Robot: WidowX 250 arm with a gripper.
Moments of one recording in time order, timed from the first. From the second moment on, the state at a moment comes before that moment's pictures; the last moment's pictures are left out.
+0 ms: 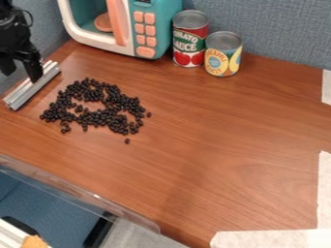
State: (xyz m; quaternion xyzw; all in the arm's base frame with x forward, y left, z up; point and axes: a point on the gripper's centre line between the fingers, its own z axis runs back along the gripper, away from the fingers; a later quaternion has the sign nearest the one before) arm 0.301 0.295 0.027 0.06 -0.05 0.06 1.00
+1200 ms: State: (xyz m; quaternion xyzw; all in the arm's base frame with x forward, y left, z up) arm 0.308 0.295 0.008 0.06 -0.02 0.05 1.00
